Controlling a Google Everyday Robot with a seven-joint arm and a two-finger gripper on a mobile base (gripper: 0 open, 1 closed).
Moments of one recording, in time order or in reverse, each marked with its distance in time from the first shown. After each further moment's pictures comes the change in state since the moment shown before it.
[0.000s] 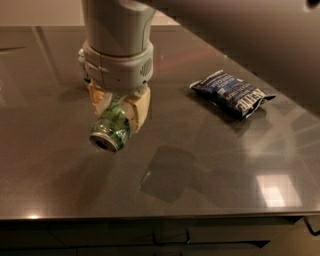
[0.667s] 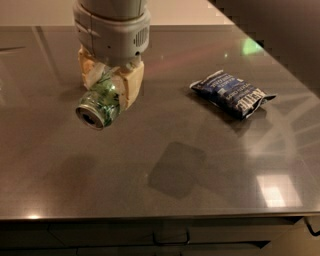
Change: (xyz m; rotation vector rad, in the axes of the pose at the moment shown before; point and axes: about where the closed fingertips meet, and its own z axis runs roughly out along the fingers) arm 0.008 -0.027 -0.042 0.105 0.019 0.053
